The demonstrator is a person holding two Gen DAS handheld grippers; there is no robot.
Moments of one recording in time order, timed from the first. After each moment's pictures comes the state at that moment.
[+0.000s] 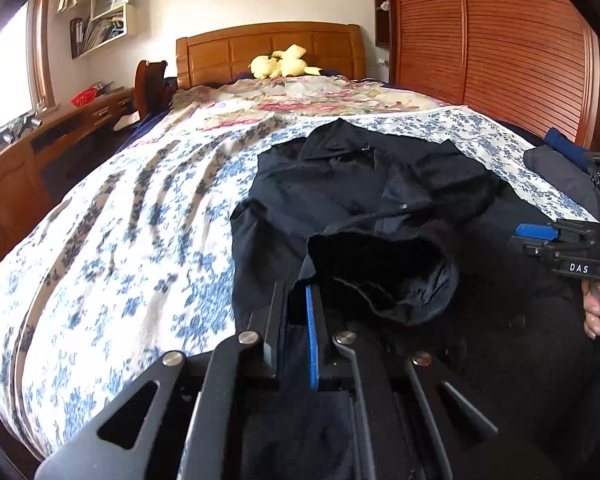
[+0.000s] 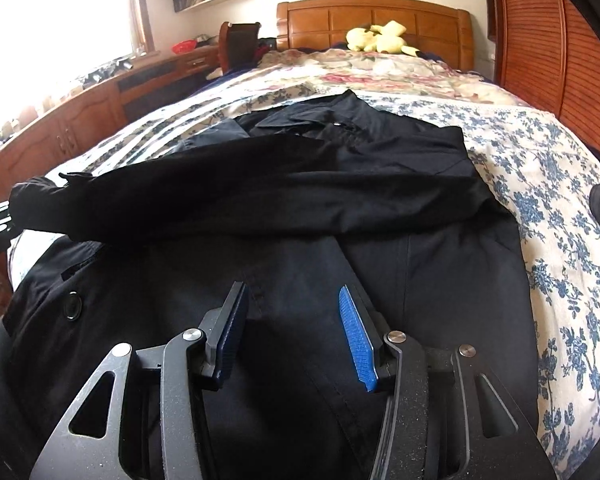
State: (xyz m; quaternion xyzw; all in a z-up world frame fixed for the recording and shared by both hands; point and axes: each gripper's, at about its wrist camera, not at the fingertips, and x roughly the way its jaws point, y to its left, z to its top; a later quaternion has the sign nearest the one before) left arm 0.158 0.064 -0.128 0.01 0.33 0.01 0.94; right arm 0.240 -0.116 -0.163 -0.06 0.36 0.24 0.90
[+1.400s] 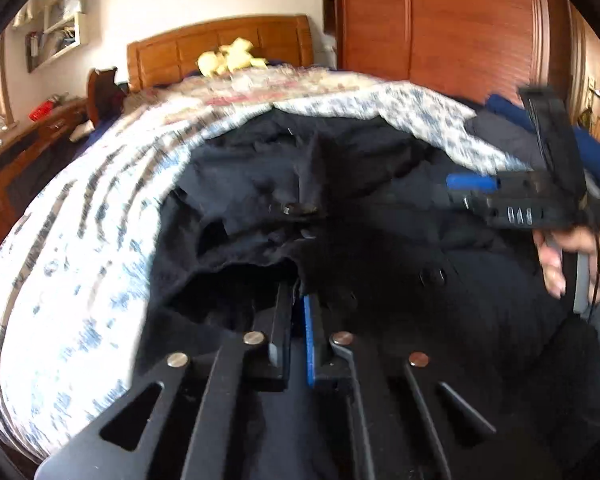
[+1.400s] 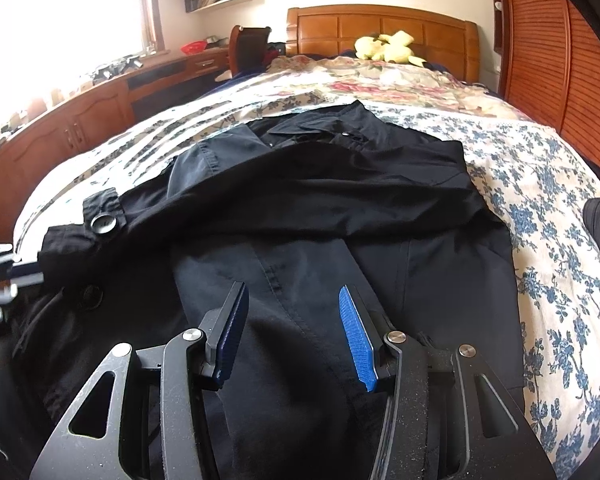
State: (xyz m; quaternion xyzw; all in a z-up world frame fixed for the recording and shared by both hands) left arm 0.130 0.004 -0.121 0.04 0.34 -0.06 0.94; right arm 0.225 -0.115 -0.151 -0.07 0.35 0.25 0.90
